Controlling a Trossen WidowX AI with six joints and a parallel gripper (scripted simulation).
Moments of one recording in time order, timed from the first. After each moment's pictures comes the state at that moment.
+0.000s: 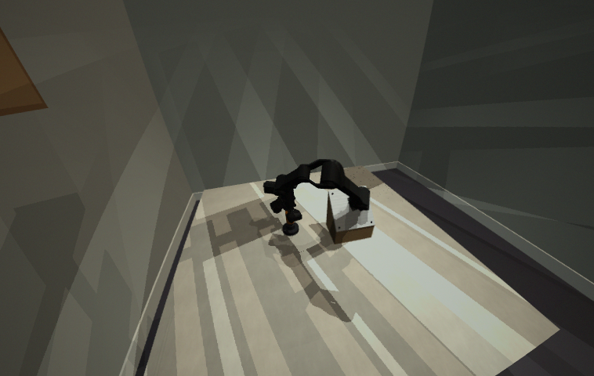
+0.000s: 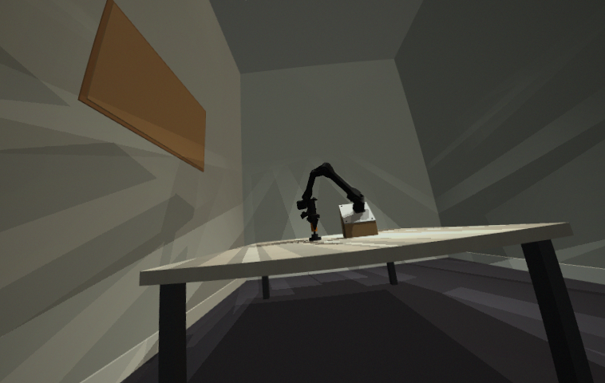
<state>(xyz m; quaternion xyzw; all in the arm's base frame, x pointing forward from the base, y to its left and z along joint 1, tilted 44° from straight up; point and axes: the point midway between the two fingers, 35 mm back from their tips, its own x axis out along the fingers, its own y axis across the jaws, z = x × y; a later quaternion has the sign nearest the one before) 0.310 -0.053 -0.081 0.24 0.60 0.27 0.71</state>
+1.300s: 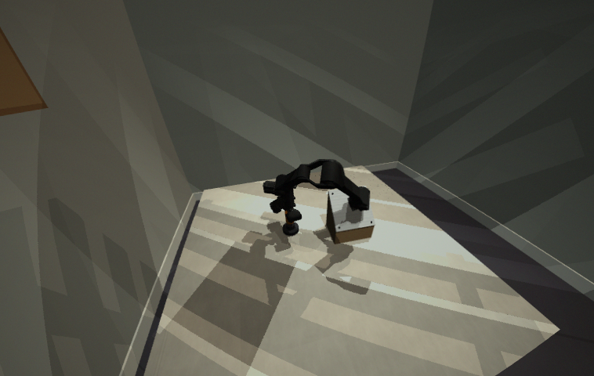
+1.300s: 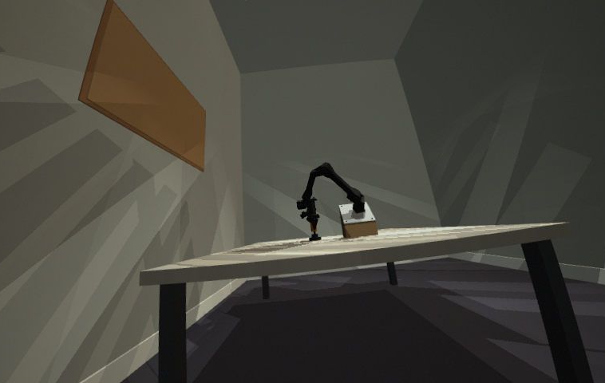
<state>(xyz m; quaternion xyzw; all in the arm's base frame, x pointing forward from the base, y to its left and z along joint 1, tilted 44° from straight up) 0.312 -0.054 -0.081 0.24 0.60 0.27 0.71</state>
